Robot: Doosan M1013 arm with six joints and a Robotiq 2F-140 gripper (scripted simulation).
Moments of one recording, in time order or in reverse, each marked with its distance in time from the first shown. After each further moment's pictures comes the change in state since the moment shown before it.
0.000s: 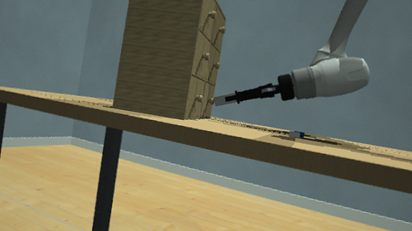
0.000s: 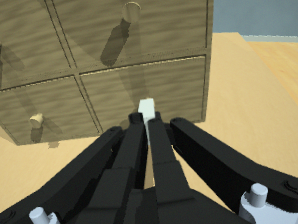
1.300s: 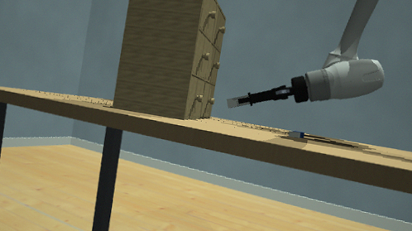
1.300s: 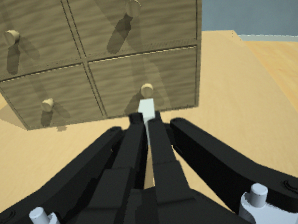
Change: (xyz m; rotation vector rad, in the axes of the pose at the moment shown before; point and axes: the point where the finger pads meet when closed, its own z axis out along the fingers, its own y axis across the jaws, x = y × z) arm -0.014 0.000 -0.037 0.000 0.000 0.000
